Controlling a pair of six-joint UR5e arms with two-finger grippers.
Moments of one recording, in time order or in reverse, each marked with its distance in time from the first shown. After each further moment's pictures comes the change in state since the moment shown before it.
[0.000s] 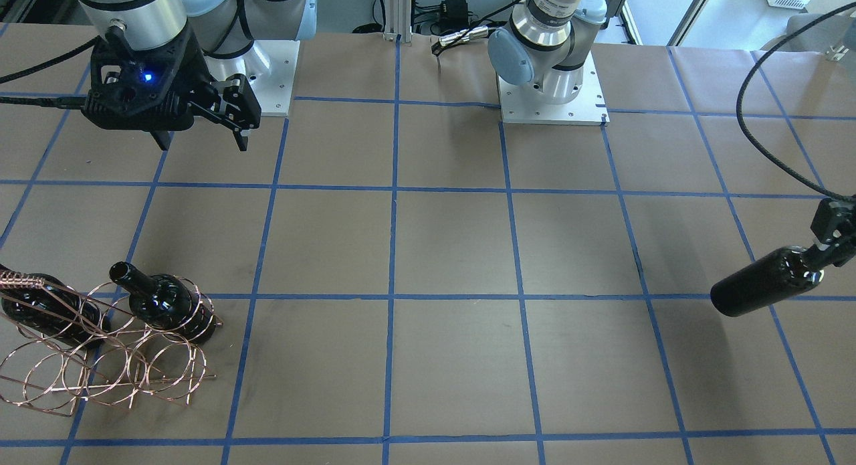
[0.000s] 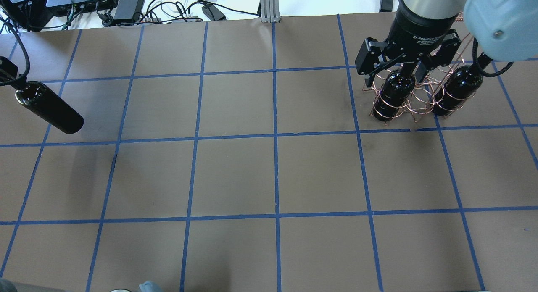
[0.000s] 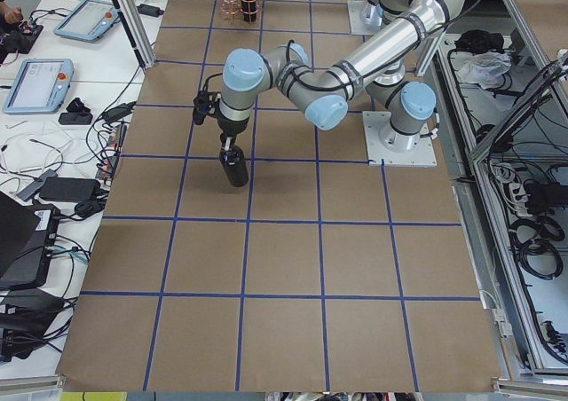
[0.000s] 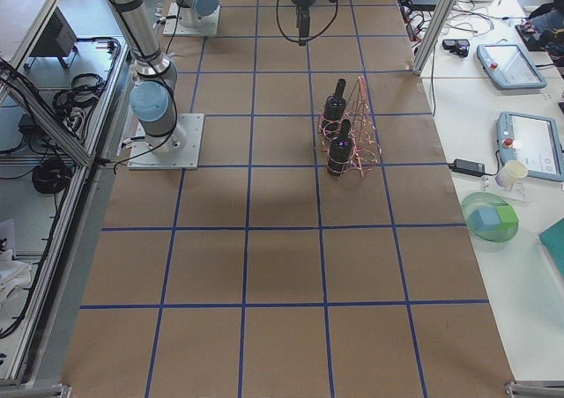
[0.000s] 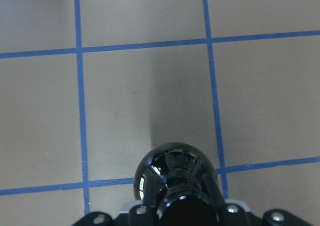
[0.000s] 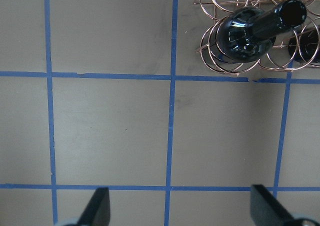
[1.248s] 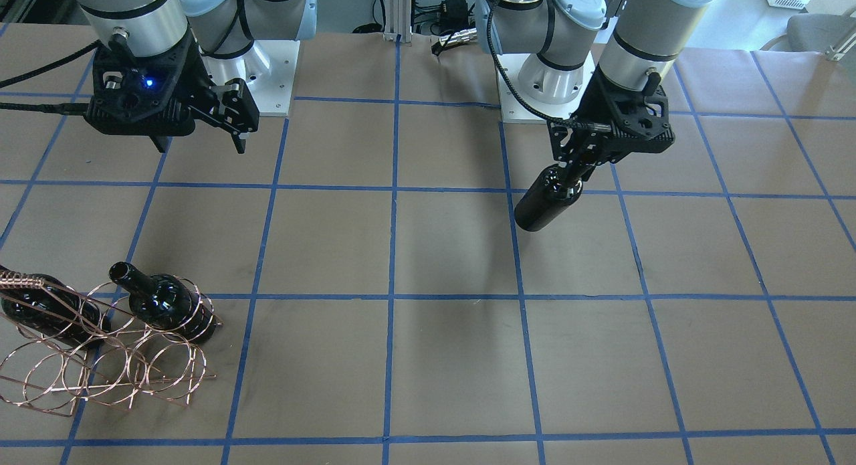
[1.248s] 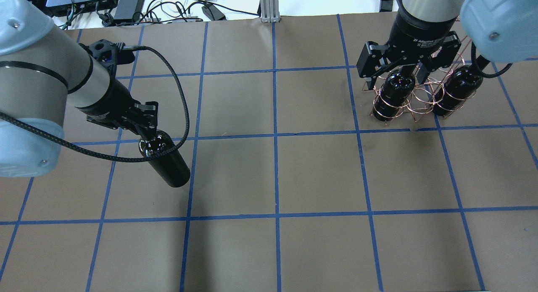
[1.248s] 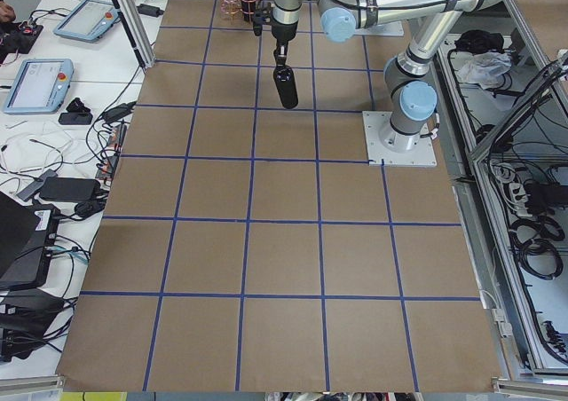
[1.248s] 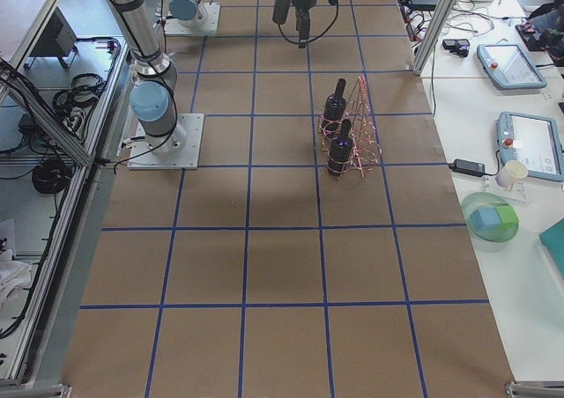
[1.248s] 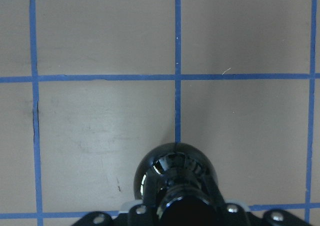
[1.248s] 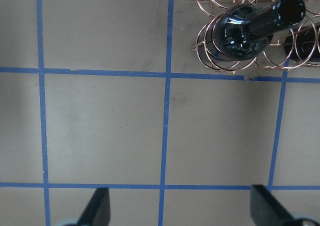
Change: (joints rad) left arm -0.554 0.316 -0.349 -0.030 0.150 -0.634; right arm 0.000 0.004 0.007 0.000 -0.017 -0.009
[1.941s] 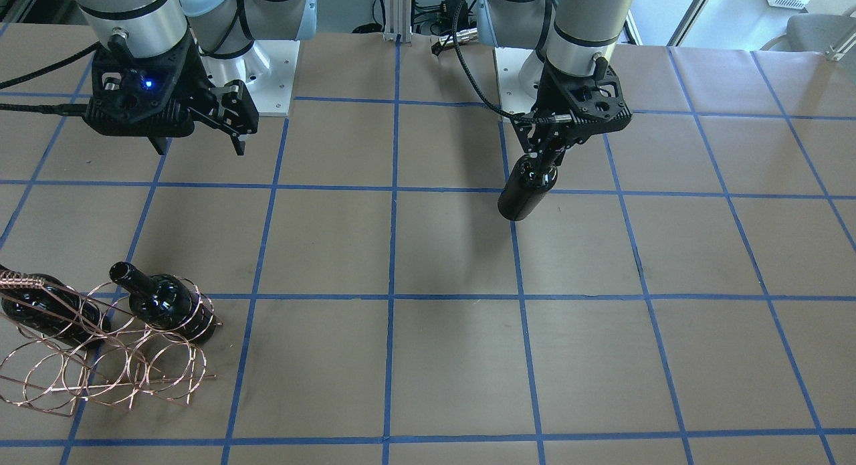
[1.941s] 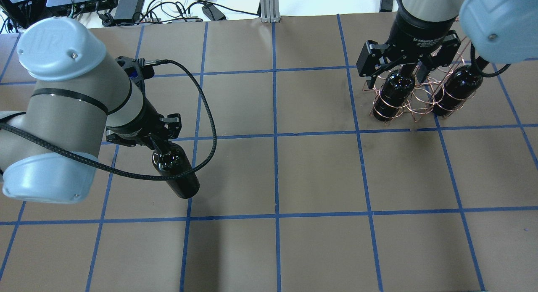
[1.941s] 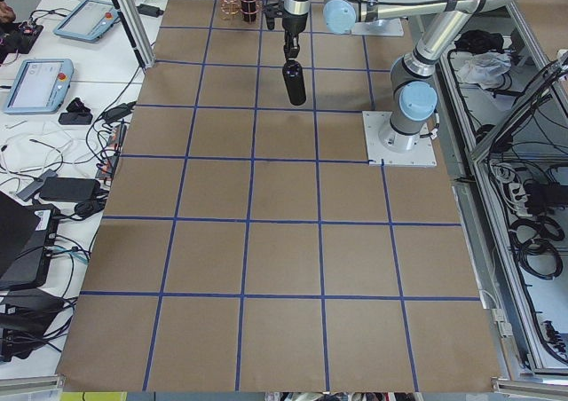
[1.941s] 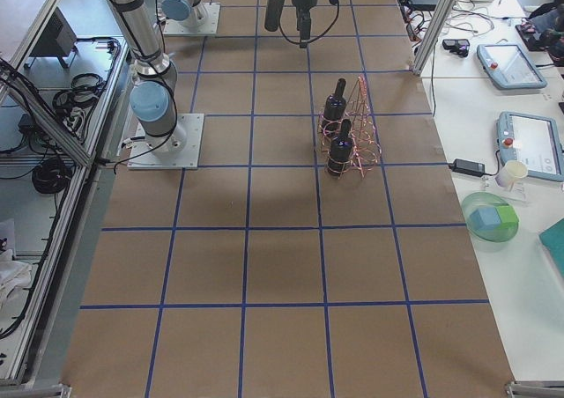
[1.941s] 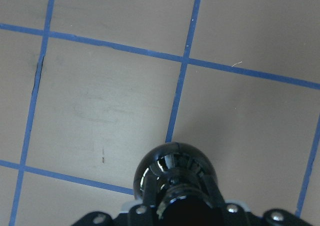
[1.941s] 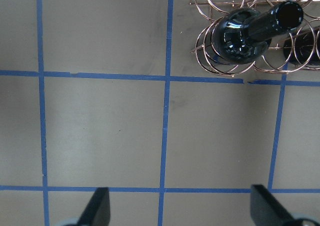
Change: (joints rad) left arm -0.130 0.018 -0.043 0.043 0.109 -0.347; right arm 0.000 0.000 0.003 -0.011 -0.001 -0.001
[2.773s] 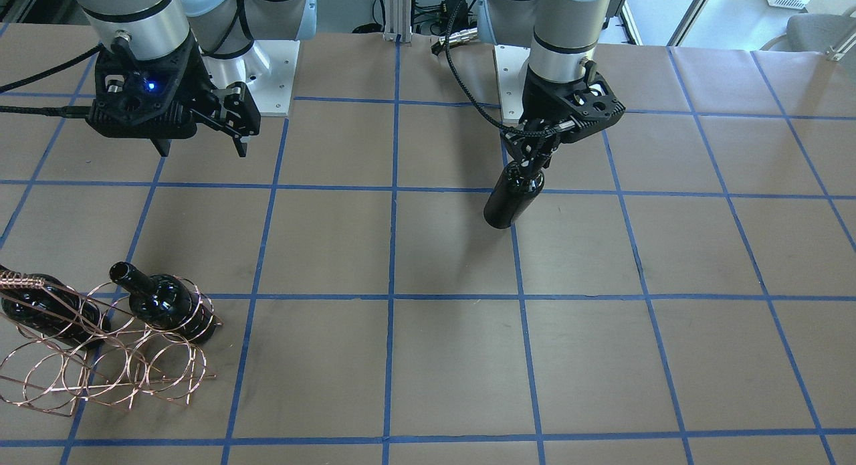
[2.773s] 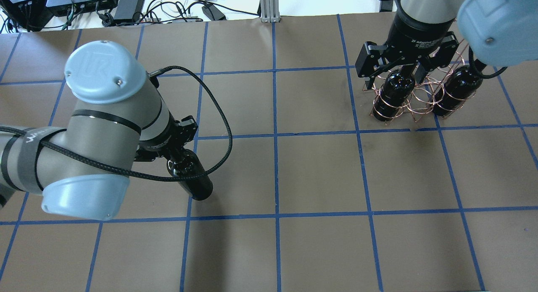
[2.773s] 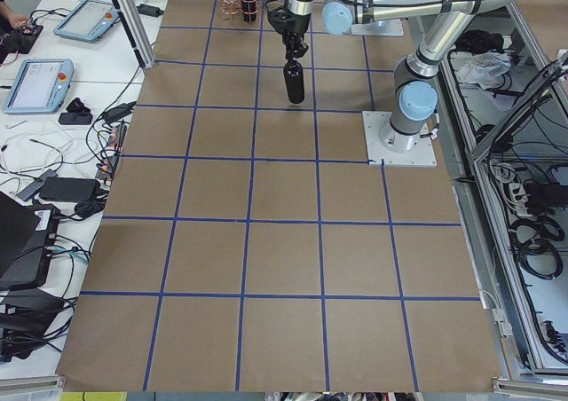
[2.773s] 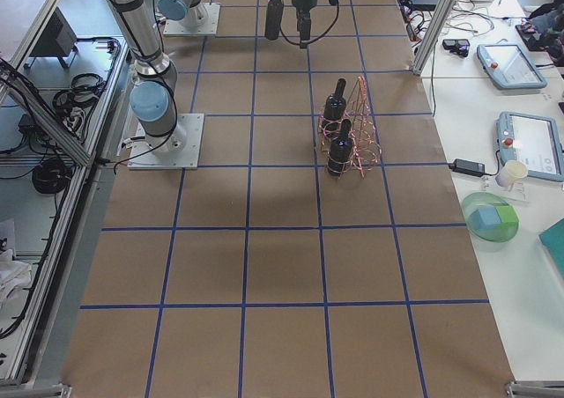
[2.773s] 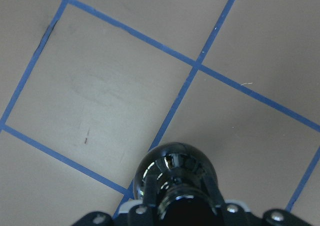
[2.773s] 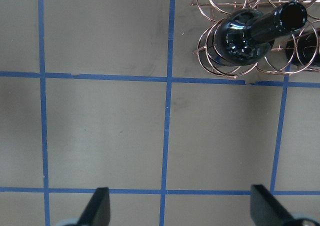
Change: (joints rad) left arm -0.123 -0.025 -0.038 0.047 0.090 -0.421; right arm 0.001 0.000 0.009 -0.013 0.001 0.001
